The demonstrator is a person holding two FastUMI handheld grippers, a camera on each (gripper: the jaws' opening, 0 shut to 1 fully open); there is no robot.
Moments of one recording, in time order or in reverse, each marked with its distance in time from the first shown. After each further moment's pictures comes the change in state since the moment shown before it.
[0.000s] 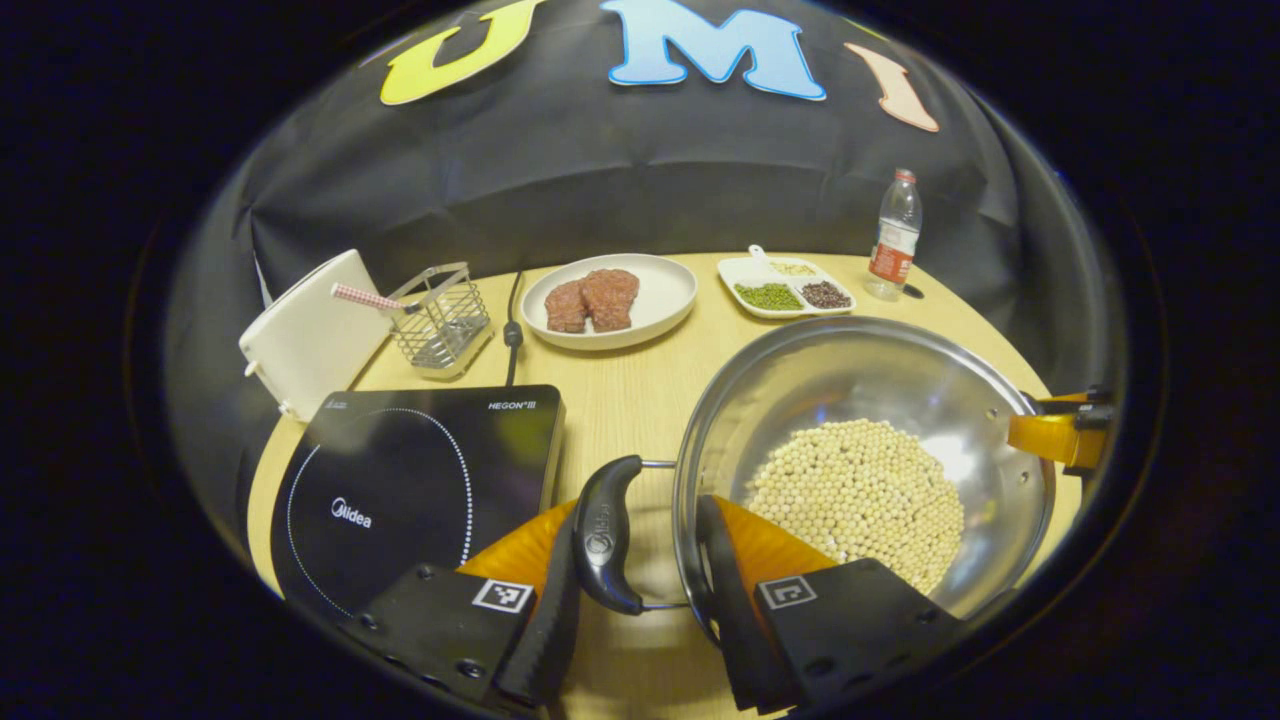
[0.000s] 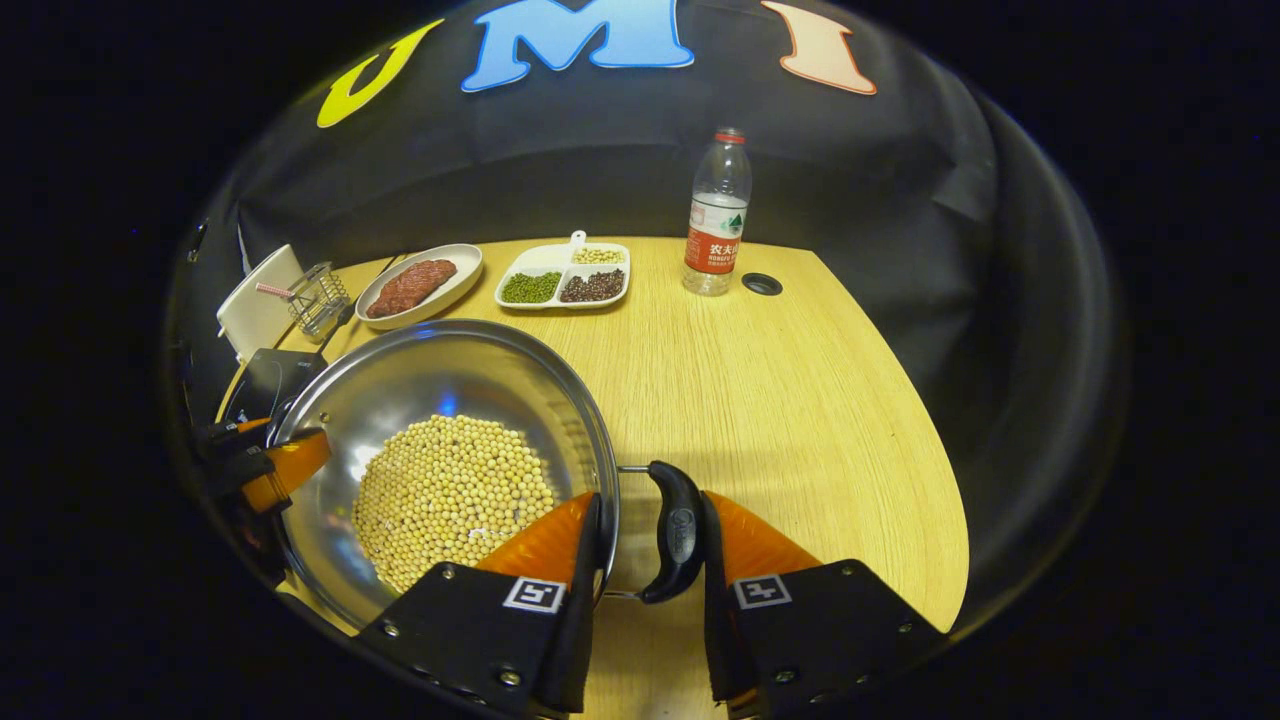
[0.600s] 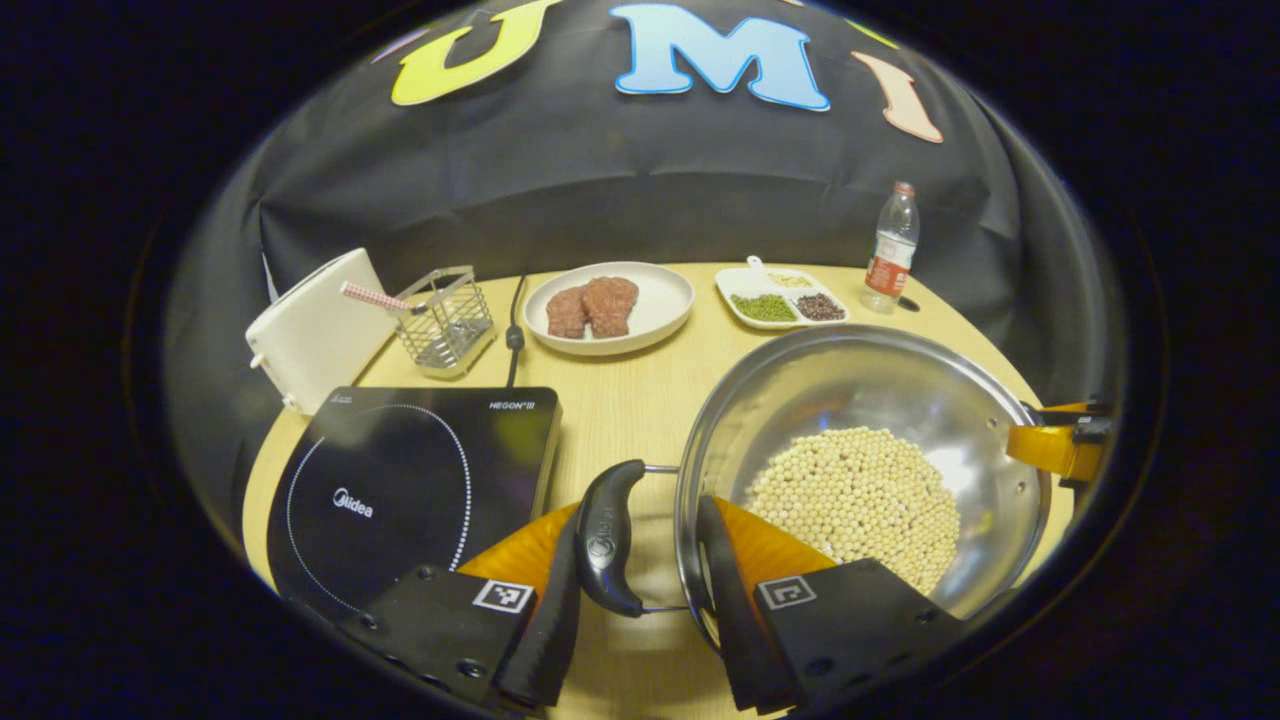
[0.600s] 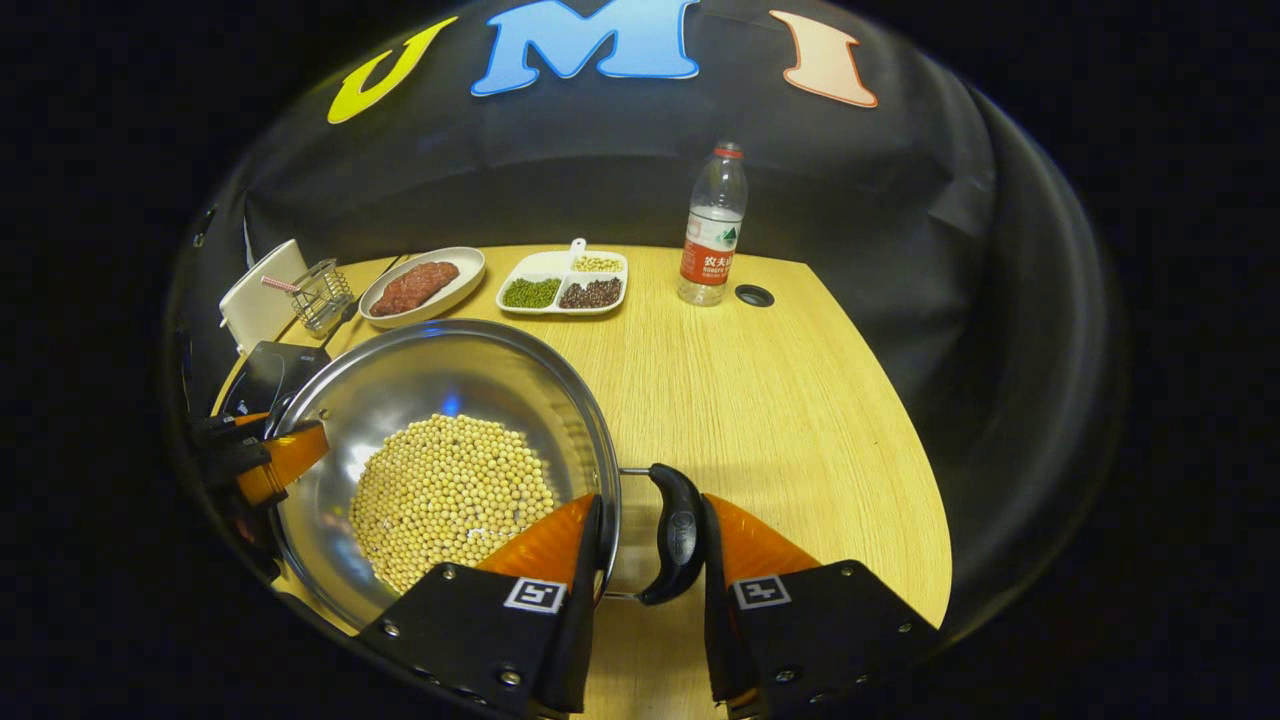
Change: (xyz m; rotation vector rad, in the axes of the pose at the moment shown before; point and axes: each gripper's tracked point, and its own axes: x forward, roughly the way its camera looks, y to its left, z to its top) left arm -0.018 -0.010 0.010 -0.015 -0.038 0.004; right arm -0.016 -0.009 0.004 -0.024 -0.029 -0.014
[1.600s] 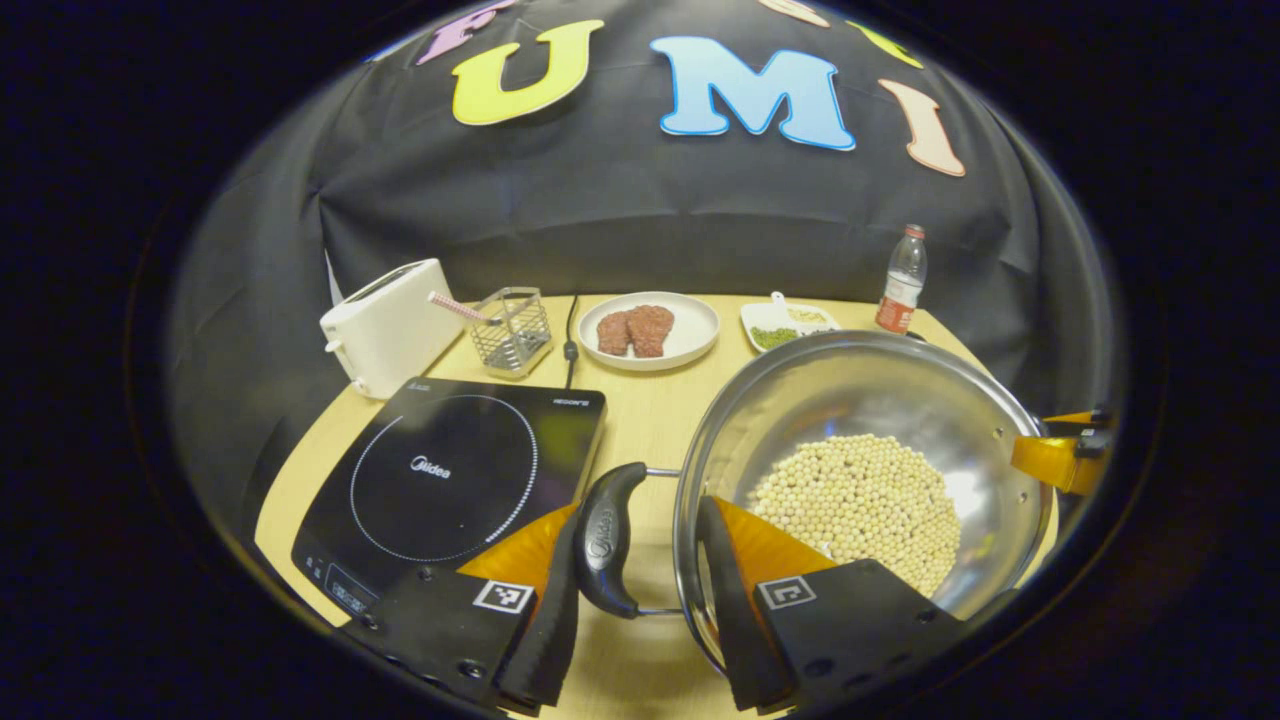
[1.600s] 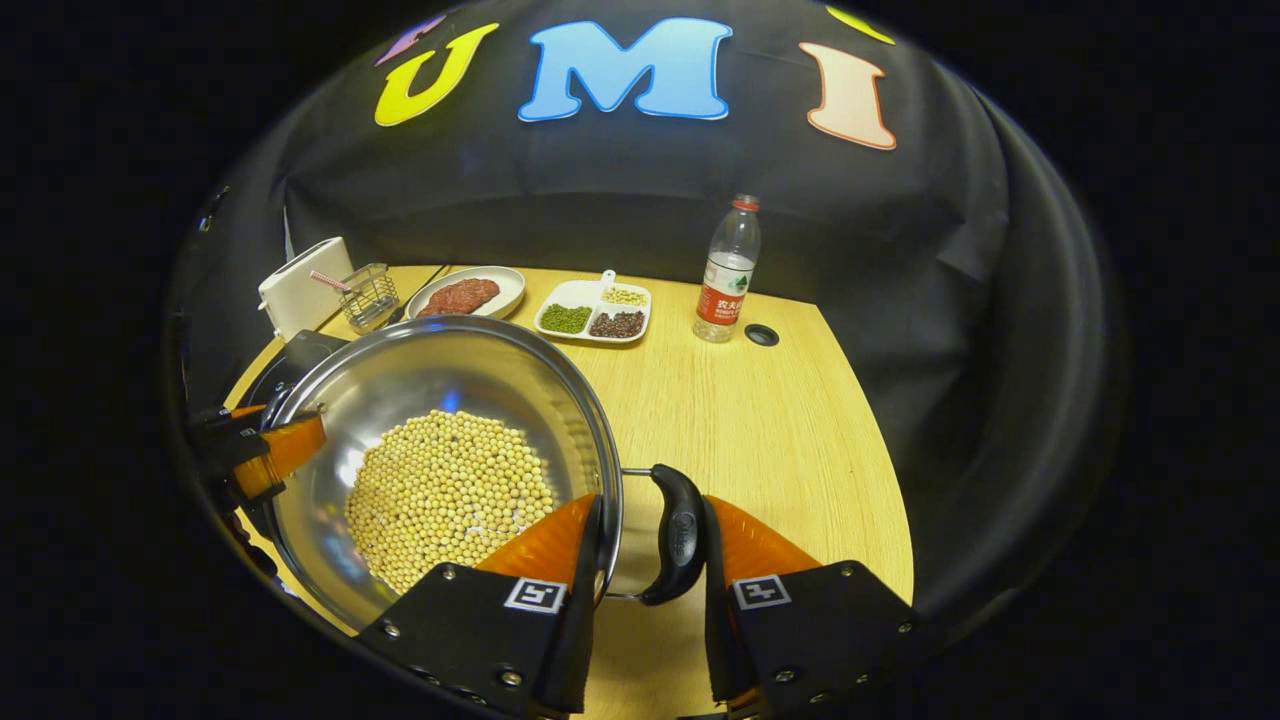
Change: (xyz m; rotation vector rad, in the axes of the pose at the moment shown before) left arm -0.078 0.012 -0.003 -0.093 -0.053 0.114; right arm -0.051 0.007 0.013 -0.092 -0.074 0.059
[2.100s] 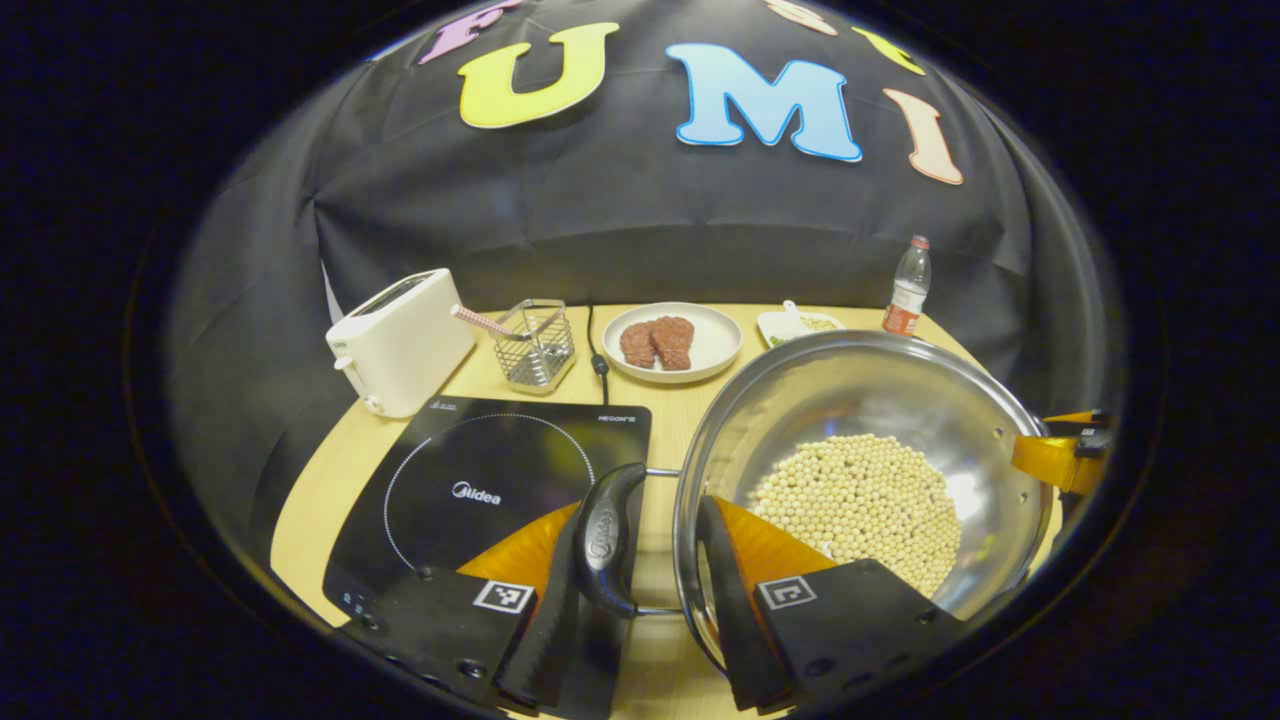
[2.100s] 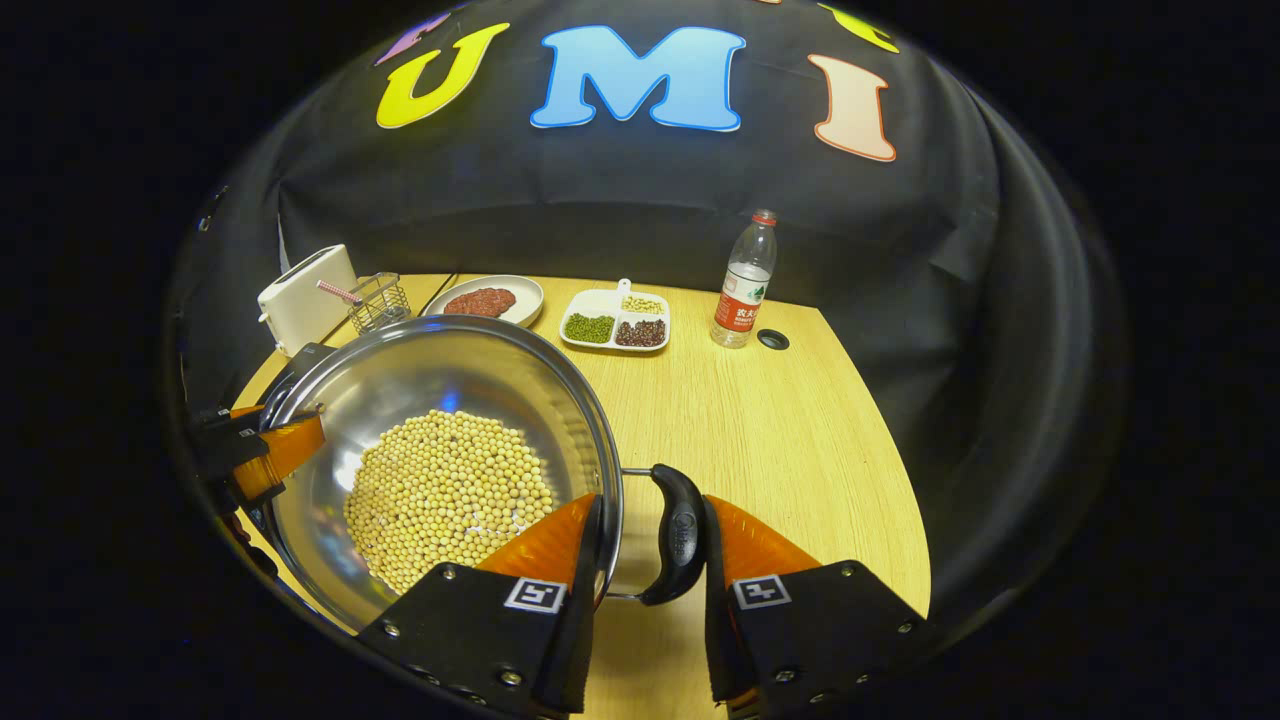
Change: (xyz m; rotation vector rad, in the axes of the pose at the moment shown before) left arm 0.000 0.052 0.016 0.026 -0.017 -0.040; right arm -0.018 0.049 0.011 0.035 -0.004 -0.041
